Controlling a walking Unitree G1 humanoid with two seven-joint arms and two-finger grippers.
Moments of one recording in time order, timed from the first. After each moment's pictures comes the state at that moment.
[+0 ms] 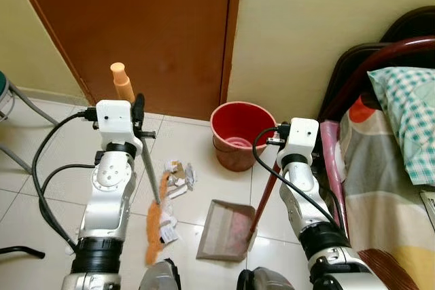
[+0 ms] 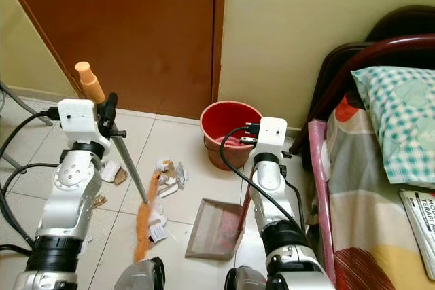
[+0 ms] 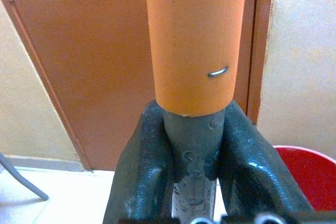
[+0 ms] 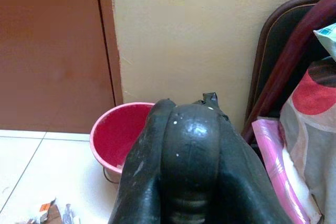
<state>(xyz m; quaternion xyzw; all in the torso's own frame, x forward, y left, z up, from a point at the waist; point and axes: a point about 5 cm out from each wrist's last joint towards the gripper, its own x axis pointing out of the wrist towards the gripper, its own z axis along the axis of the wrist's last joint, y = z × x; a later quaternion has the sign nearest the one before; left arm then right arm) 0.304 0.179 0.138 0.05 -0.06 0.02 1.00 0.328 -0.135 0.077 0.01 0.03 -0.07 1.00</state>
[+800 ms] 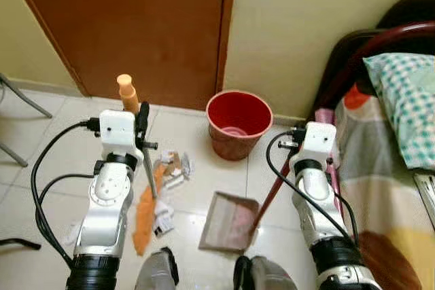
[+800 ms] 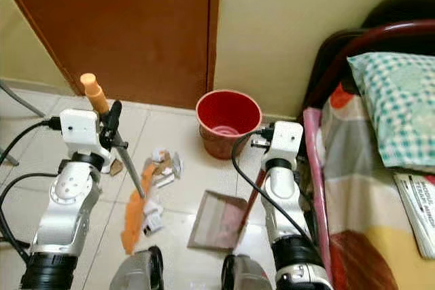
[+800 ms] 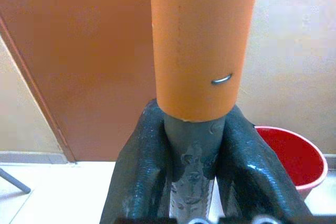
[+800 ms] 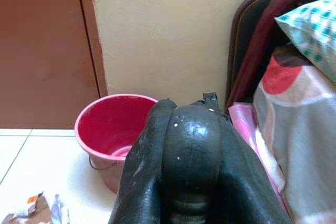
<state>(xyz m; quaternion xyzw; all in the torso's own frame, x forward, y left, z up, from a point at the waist) 0.292 0.171 0.134 0.06 -0.06 -0.01 1.00 0.313 -0.153 0.082 0.02 0.02 -0.08 1.00</state>
